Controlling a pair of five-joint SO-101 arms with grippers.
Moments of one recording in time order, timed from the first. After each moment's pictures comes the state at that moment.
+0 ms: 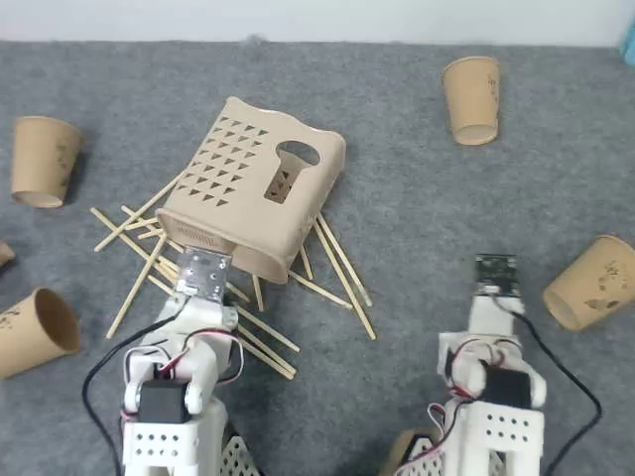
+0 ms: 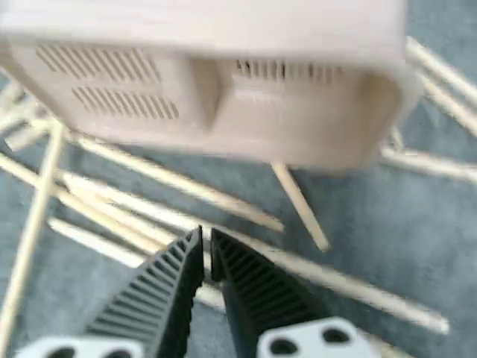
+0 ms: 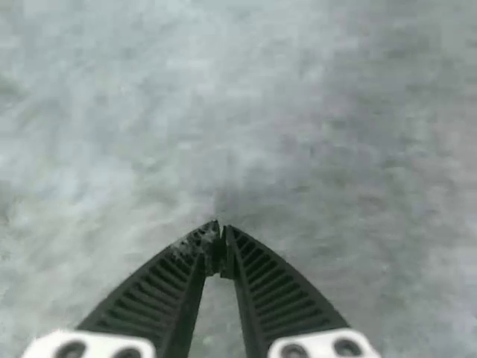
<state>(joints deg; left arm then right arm) -4.4 -103.2 96.9 68.5 -5.9 6.9 -87.6 92.0 68.5 4.3</state>
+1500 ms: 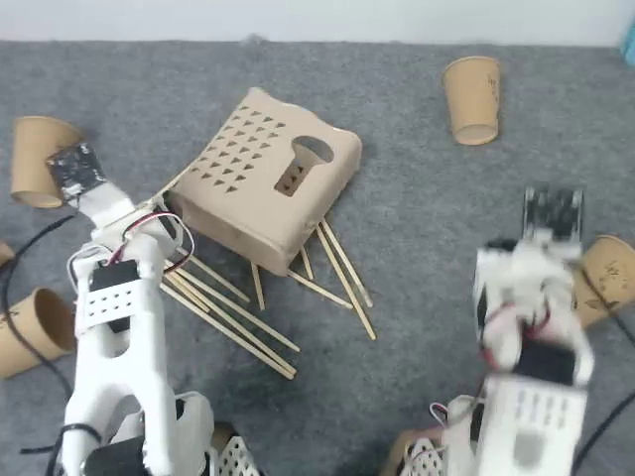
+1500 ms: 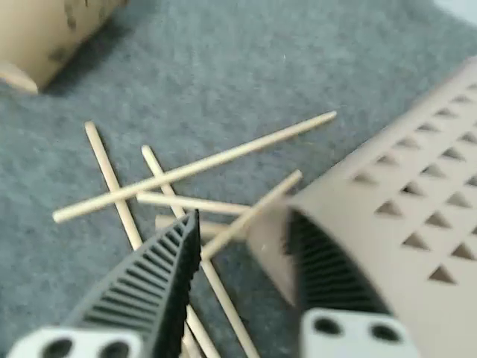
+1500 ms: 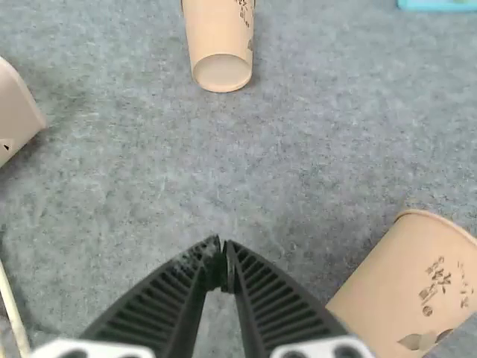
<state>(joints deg) -22.2 -29.3 60.1 26.6 20.1 8.4 -63.6 54.9 57.1 8.0</state>
